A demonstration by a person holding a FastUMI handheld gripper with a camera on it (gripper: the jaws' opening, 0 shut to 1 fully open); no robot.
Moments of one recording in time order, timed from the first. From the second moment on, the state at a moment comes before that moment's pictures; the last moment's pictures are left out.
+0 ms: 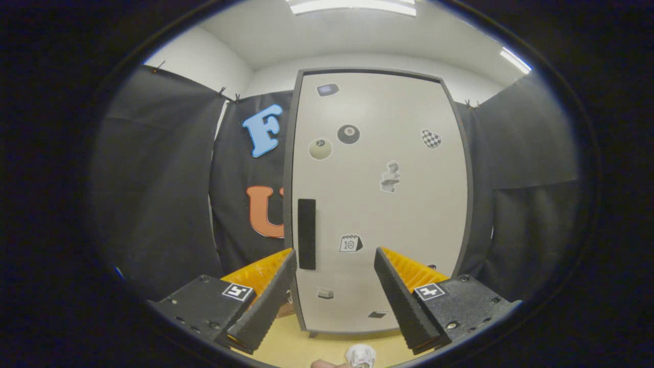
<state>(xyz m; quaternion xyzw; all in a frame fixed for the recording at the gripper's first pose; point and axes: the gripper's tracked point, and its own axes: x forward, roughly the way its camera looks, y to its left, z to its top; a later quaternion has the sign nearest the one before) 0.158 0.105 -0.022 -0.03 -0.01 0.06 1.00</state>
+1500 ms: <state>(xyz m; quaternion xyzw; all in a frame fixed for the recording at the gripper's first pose) 0.235 0.148 -0.024 -0.03 0.03 0.11 0.99</state>
